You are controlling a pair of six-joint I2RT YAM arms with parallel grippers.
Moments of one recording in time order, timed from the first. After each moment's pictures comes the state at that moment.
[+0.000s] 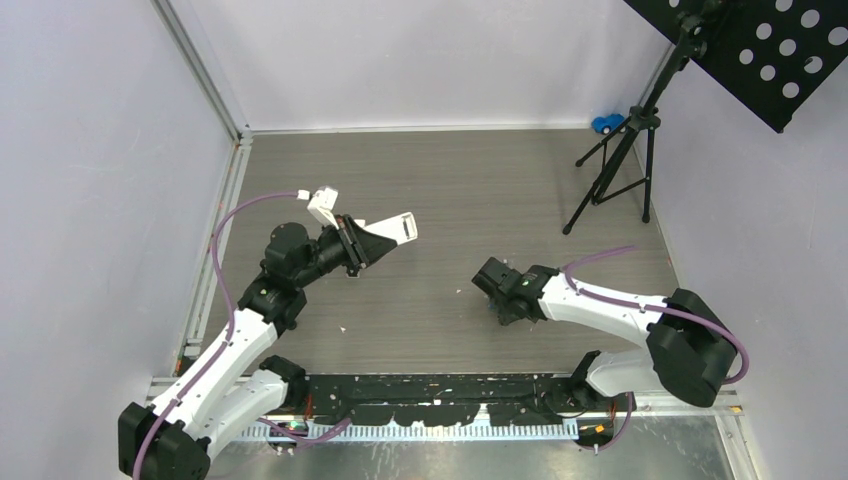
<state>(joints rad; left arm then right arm) -0.43 0.83 0.60 0.08 0.42 -0.71 0.86 1.31 0.69 -0.73 0.42 2.04</state>
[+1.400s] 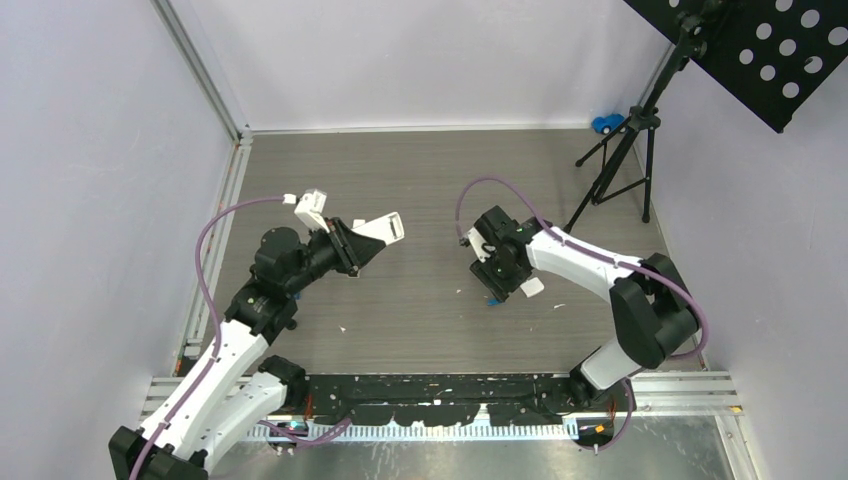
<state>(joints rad) -0.43 0.73 0.64 -0.10 0.31 -0.66 0.61 1.54 0.98 -0.78 0.01 -0.14</state>
